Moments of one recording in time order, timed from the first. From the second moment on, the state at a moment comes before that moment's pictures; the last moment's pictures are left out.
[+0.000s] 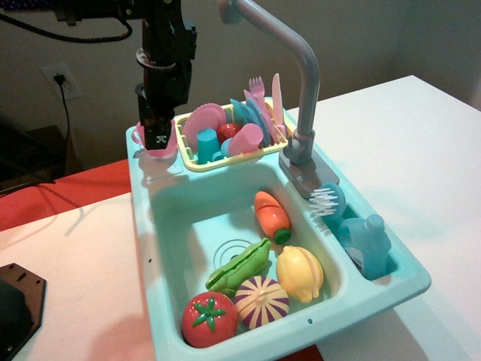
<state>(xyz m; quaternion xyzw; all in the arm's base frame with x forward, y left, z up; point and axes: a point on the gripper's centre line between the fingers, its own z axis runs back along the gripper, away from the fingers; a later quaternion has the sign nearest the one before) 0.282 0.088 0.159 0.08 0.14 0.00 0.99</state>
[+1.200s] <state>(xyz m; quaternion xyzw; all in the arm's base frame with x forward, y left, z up) 0.292 0.087 0.122 0.09 0.15 0.01 0.99</state>
